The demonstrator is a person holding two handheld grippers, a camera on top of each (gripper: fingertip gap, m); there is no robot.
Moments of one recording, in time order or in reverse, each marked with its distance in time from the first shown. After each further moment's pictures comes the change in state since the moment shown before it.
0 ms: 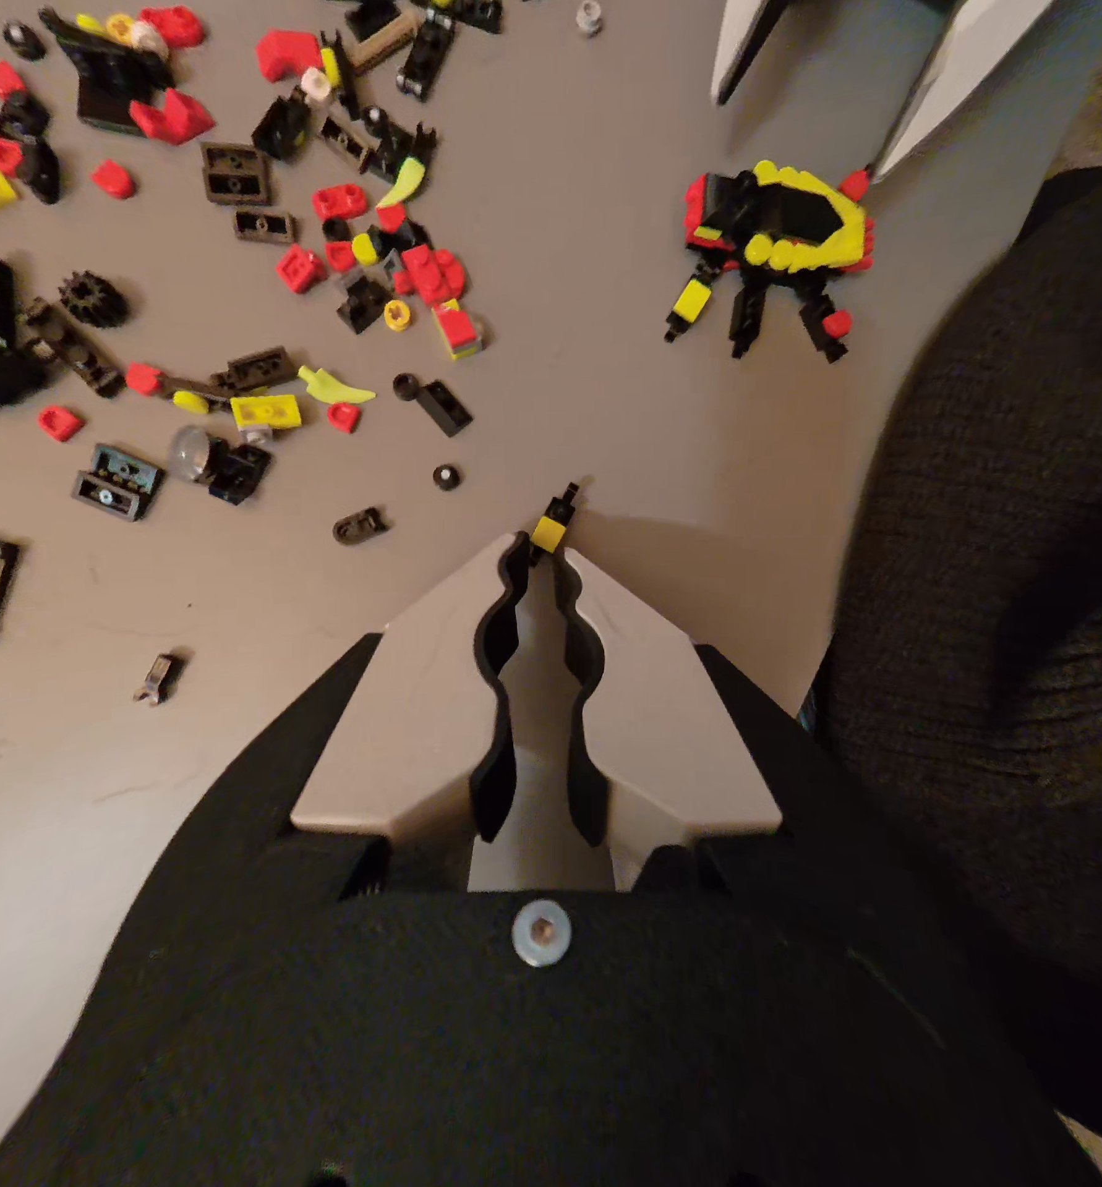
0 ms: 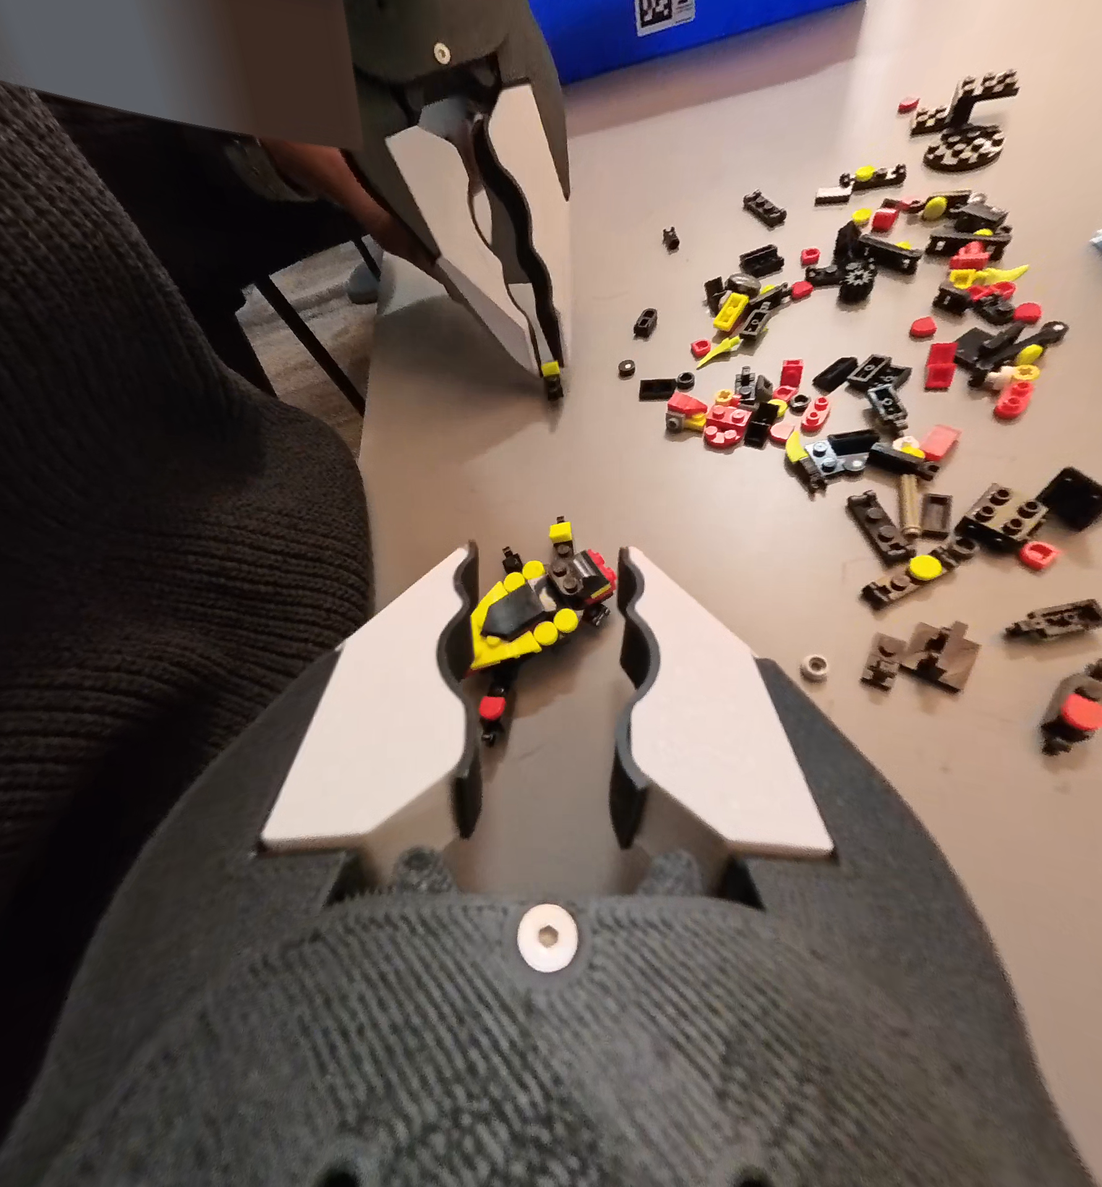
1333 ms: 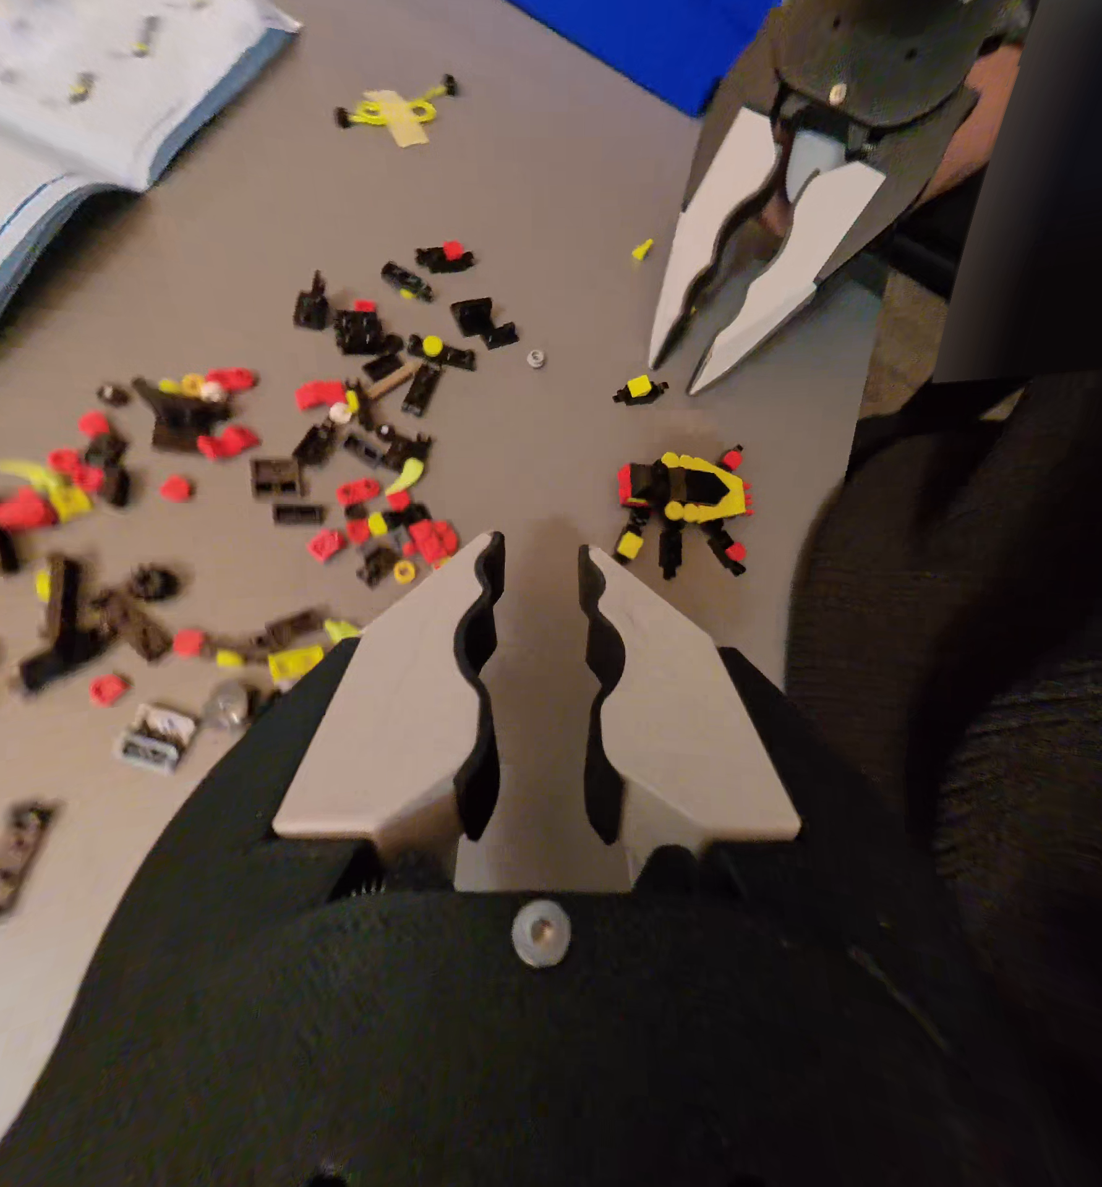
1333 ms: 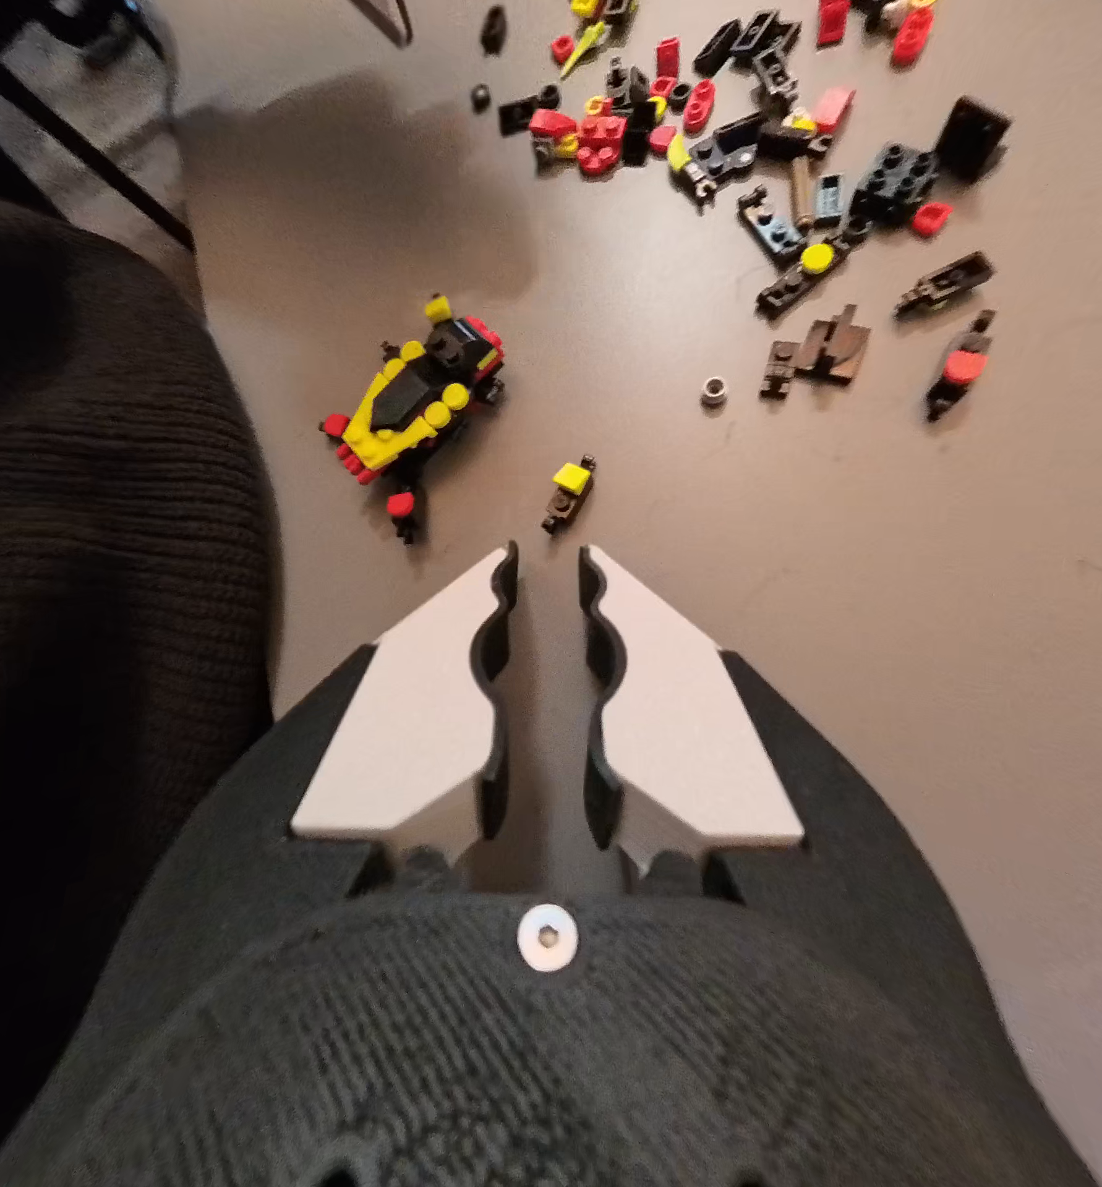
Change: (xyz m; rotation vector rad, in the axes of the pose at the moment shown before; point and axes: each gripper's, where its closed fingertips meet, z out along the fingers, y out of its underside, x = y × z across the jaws) left arm 0.004 -0.078 -0.003 0.232 0.142 -0.019; right arm 0.026 0.061 -0.043 -0.248 0.167 0.127
